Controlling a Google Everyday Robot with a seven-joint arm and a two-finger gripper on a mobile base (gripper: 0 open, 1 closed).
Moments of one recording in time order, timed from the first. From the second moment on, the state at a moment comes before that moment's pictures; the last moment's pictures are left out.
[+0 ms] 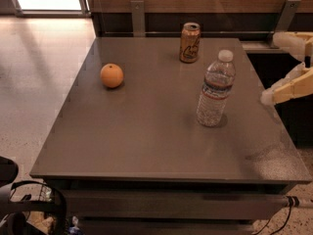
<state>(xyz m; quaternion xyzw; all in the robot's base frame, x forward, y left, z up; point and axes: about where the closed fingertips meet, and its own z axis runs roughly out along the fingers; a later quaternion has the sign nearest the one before) 0.493 -0.224 0.983 -0.46 0.69 0.26 0.50</state>
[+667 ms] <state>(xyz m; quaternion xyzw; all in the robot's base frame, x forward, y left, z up) 0.507 -0.211 0.939 -0.45 0.66 0.30 0.52</state>
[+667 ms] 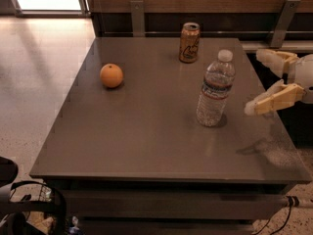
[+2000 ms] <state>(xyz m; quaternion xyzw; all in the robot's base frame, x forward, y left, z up) 0.515 -0.159 0.909 -0.46 0.64 0.33 0.52</state>
